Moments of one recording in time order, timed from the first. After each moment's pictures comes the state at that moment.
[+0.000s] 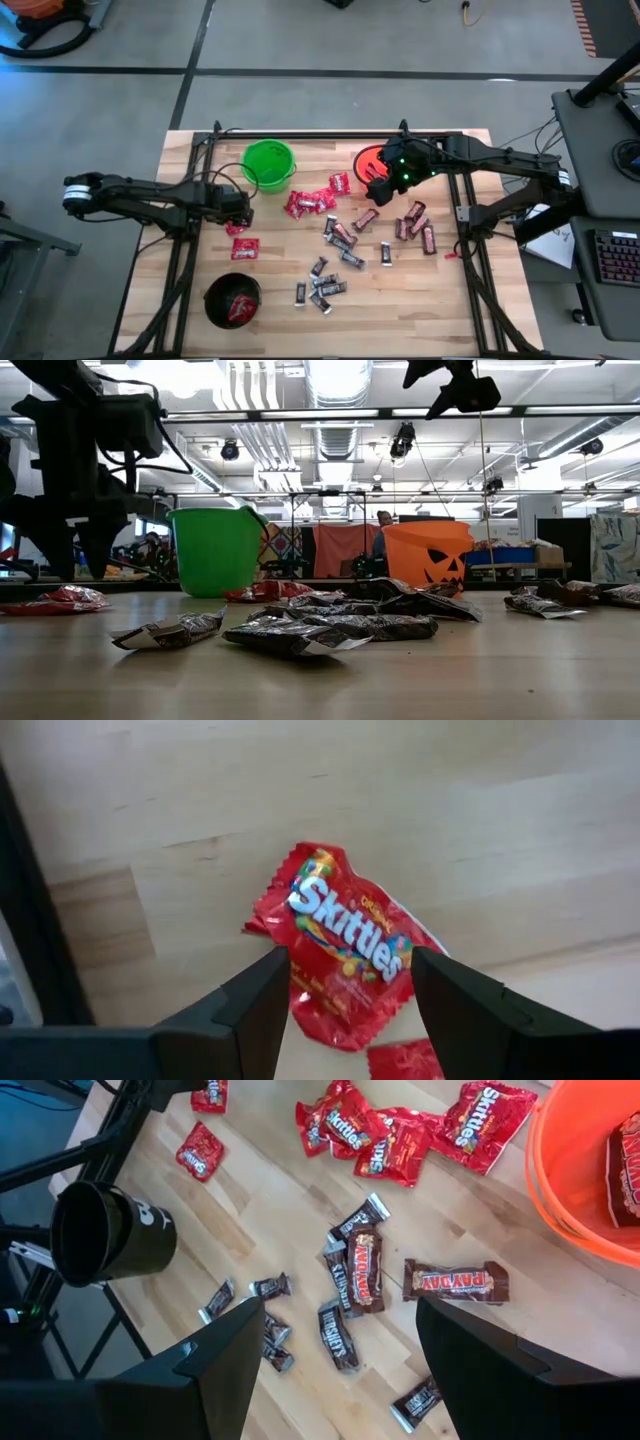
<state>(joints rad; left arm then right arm) 0.11 1.05 0.52 -0.90 -0.15 -1.29 -0.15 1.36 1.45 -1.02 -0.14 0.81</state>
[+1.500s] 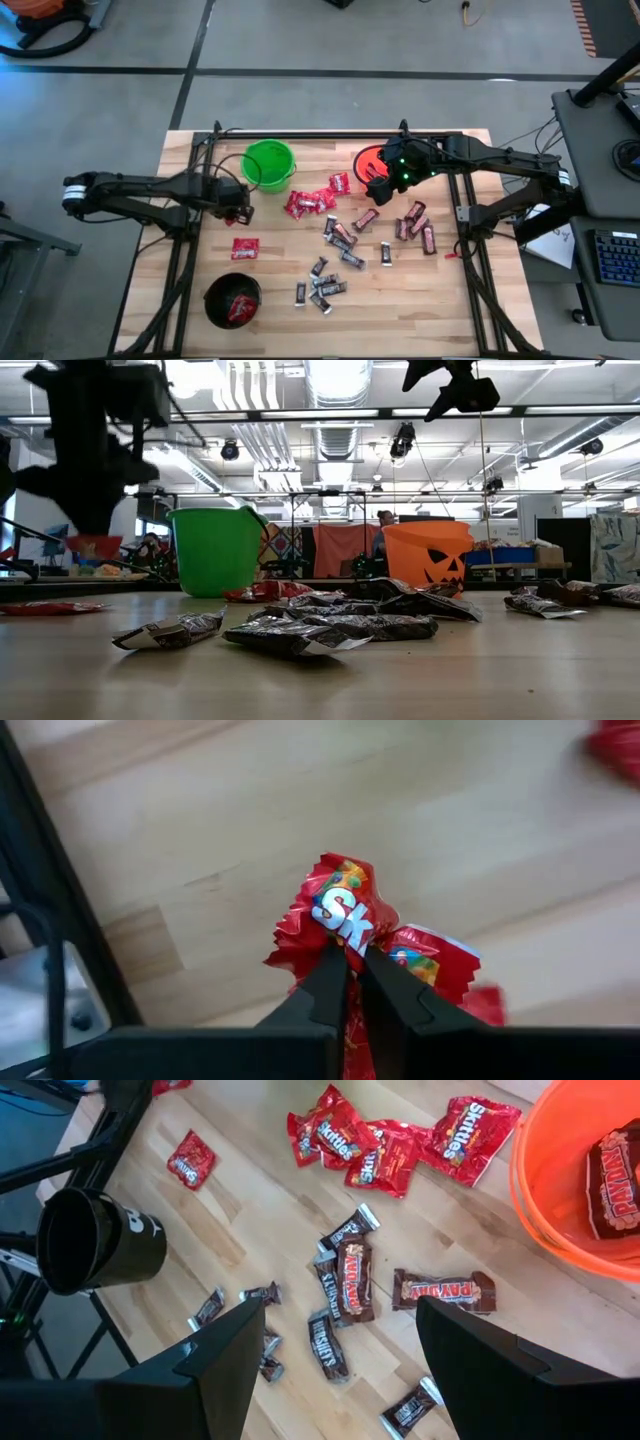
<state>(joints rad) 0.11 1.04 0.71 -1.09 -0.16 -1.12 -0.15 1.36 1.45 -1.02 -0.10 0.80</state>
